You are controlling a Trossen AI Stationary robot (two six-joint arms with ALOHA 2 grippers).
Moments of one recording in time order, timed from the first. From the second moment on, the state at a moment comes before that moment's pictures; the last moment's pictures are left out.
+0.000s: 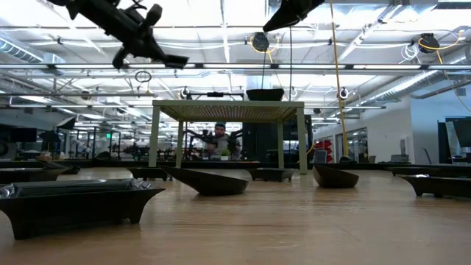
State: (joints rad) left arm 0.65 0.98 0.86 -0.19 -0.08 -0.57; right arm -0.40 1.37 1.44 -0.51 -0.05 -0.43
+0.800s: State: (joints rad) left arm 0.60 1.26 0.86 -0.20 -0.09 -0.65; right arm -0.40 1.37 1.44 -0.53 -0.05 -0.40
